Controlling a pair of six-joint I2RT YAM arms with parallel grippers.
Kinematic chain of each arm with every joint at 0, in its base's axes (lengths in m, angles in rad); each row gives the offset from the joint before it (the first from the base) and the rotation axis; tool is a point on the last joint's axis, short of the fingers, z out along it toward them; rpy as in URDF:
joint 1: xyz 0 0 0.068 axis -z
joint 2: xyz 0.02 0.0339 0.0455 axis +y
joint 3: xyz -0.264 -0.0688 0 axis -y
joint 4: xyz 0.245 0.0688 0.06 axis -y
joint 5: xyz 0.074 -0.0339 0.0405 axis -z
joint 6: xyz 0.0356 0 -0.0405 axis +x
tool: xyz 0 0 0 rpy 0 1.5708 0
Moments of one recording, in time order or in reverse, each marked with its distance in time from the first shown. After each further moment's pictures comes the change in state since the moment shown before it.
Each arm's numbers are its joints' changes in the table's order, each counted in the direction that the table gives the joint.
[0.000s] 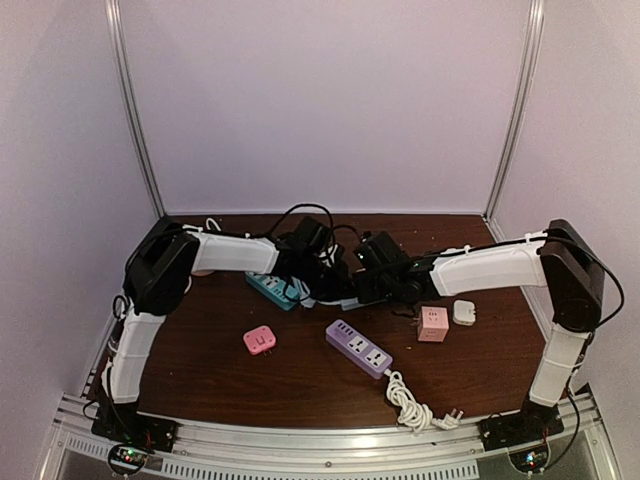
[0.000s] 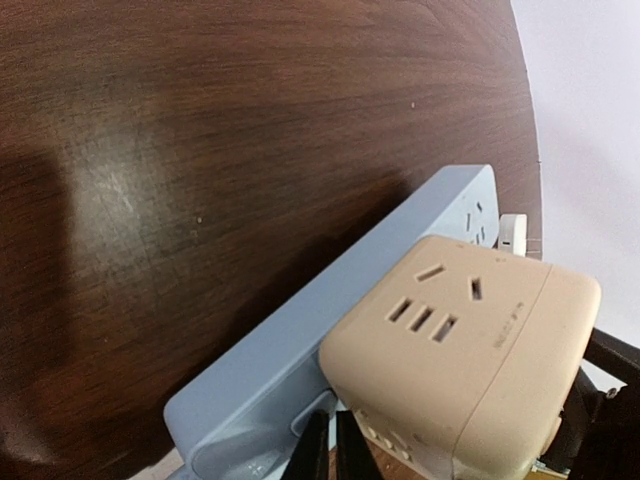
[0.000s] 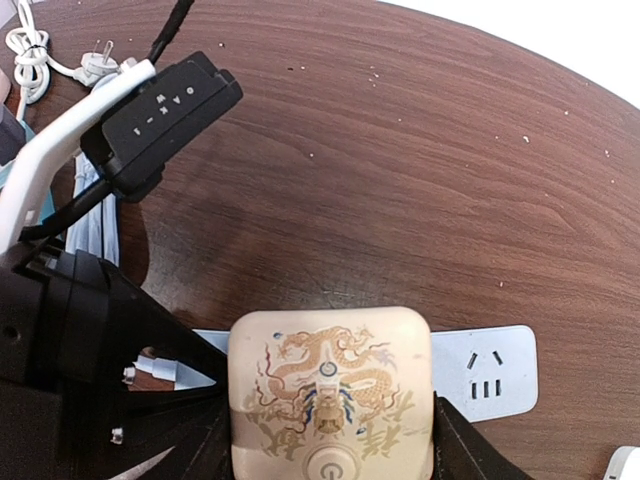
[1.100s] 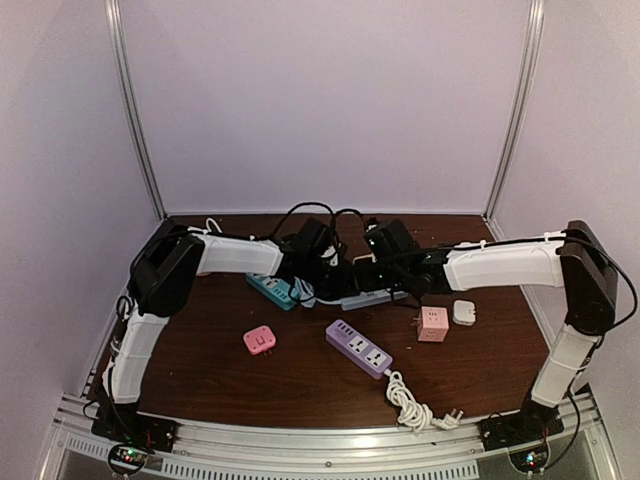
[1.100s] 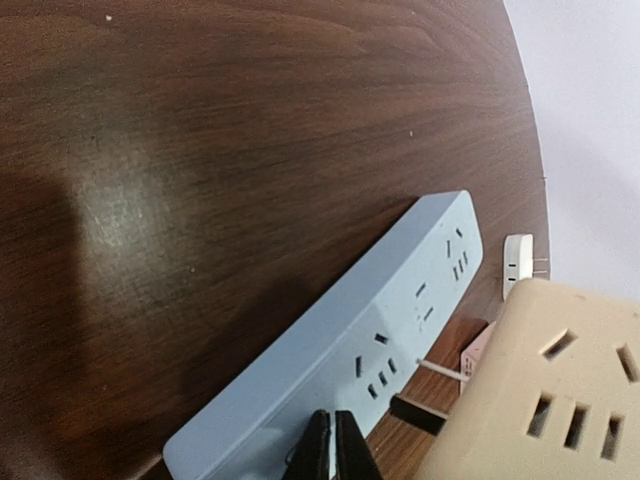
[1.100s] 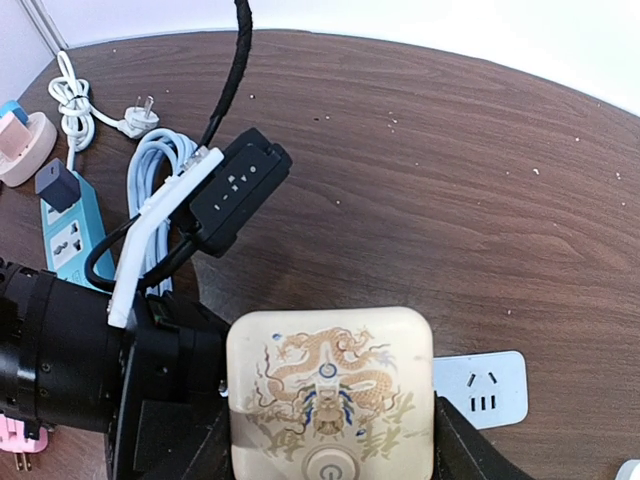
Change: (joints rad) left arm 0.013 0.030 0.027 0.020 -0.060 0.008; right arm 0.022 -0.074 -0.014 0.045 -0.072 0.015
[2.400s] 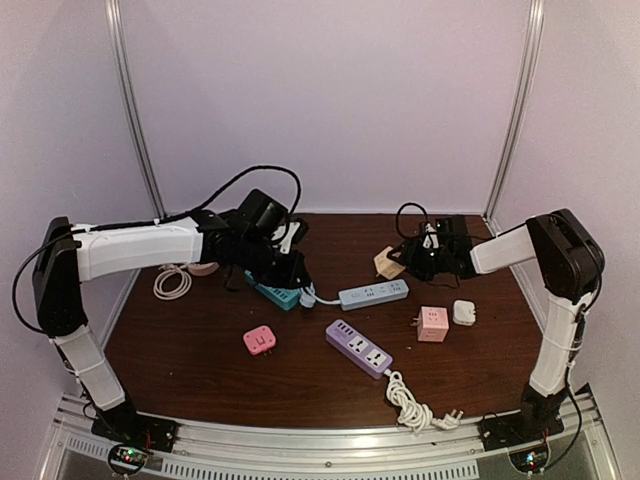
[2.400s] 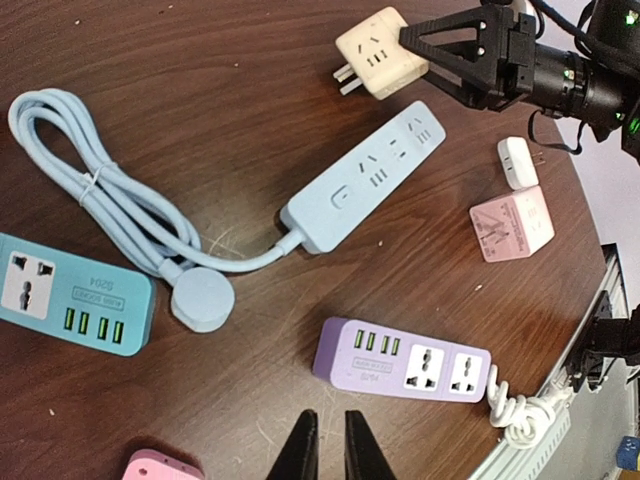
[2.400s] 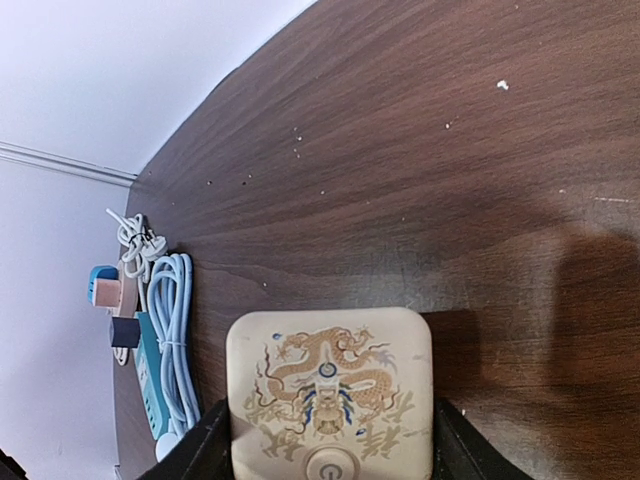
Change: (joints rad) left arm 0.004 -0.598 -0.345 -0.288 -0.190 0.323; right arm 0.536 0.192 -0.110 0.441 -0.796 0.334
